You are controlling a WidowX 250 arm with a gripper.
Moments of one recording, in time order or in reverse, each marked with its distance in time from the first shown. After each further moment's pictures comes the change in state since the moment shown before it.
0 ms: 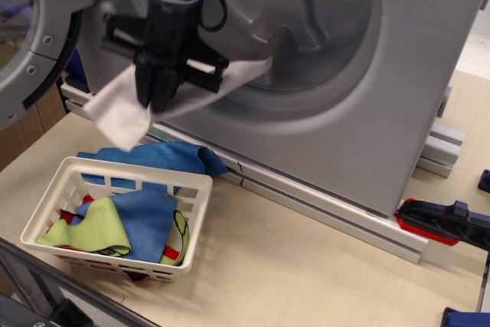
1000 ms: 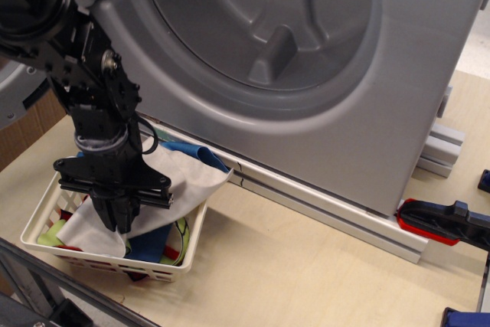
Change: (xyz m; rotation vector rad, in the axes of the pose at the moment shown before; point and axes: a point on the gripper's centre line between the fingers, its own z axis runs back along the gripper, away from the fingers) arm -0.054 0.004 -0.102 -0.206 -0.009 0.042
